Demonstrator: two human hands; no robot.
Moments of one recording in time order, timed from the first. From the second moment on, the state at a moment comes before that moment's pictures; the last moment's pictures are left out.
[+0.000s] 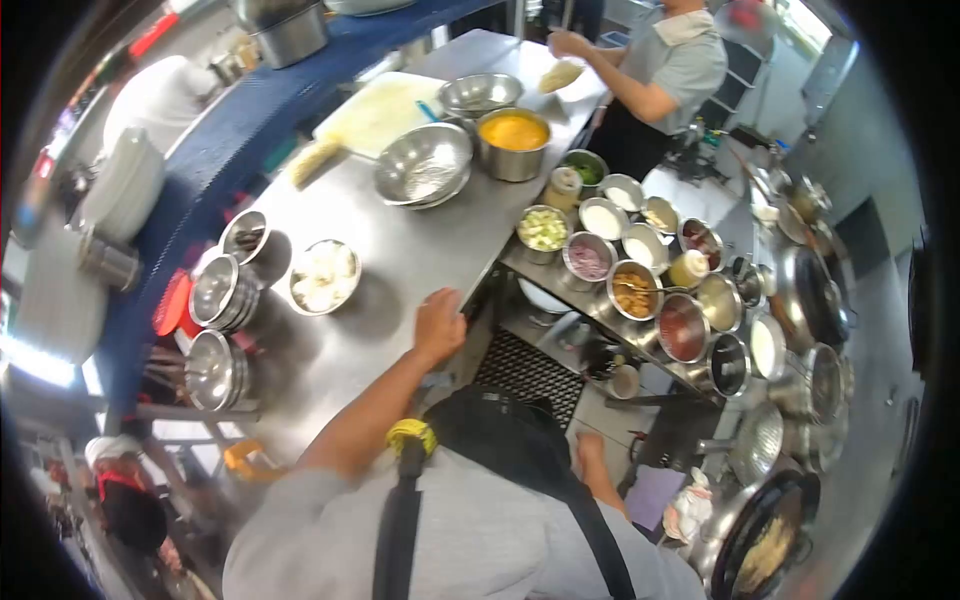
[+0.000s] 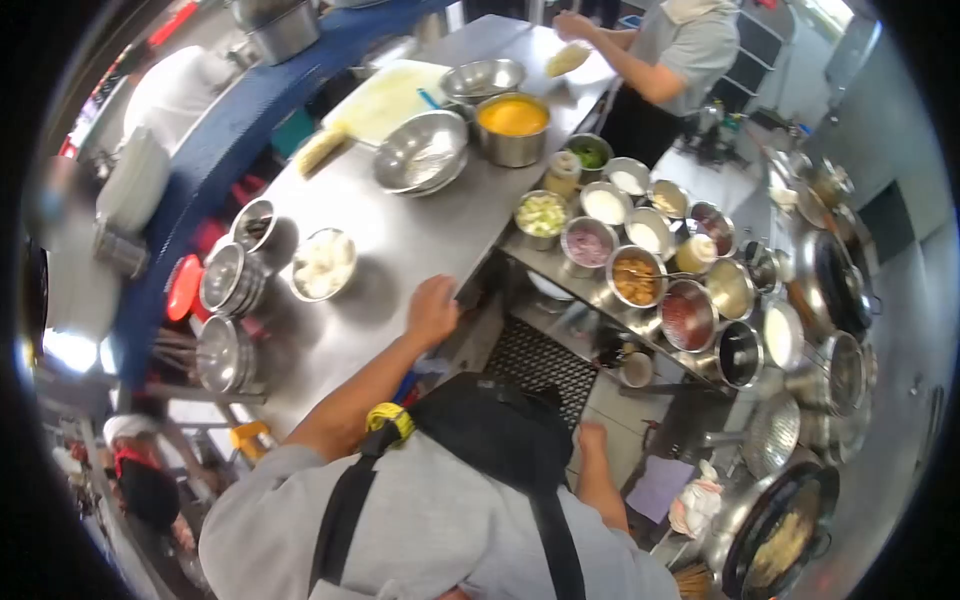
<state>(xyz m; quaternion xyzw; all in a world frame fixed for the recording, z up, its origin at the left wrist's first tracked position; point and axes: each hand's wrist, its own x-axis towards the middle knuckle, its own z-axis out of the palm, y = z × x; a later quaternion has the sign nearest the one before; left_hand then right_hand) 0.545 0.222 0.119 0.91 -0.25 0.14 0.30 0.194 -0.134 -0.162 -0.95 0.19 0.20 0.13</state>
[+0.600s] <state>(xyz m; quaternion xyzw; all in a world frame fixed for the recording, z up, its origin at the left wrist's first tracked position) 0.552 0.422 0.135 0.49 0.28 0.14 0.81 0.606 -0.342 0.237 -0.99 0.11 -0.02 0.09</state>
